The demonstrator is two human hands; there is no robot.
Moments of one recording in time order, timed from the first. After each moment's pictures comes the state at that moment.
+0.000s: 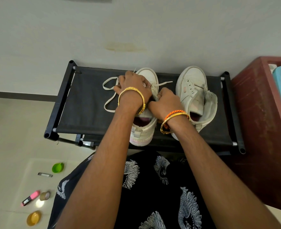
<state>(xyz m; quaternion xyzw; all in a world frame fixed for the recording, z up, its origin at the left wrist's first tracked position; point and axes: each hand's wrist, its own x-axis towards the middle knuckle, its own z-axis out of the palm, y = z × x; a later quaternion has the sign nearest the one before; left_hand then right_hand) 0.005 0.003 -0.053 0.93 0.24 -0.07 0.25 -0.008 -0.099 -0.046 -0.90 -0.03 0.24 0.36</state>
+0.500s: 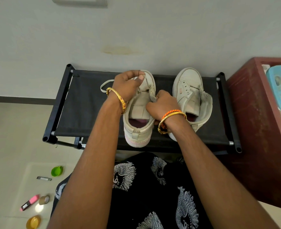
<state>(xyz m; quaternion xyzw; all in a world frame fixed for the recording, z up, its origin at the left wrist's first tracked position) -0.001 0.020 -0.049 0.69 0.23 0.01 0.69 -0.007 -0.100 -0.042 -0.90 -0.01 0.25 0.36</state>
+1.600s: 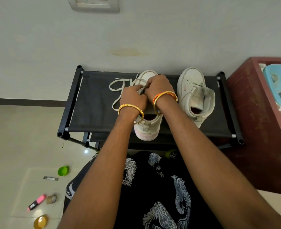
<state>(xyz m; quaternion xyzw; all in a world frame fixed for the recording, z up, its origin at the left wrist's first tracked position) -0.041 0.016 -0.050 0.87 0.25 -0.01 0.43 0.017 -0.054 -0.059 -0.96 -0.07 0.09 0.25</state>
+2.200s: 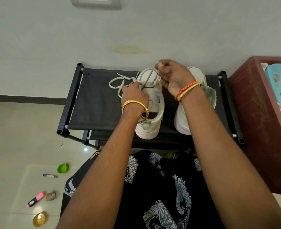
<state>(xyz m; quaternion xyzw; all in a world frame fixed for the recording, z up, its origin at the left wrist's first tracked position) -0.033 0.014 -0.060 0.86 0.30 -0.03 0.41 0.034 -0.083 -0.029 -0.67 0.07 0.23 0.70</state>
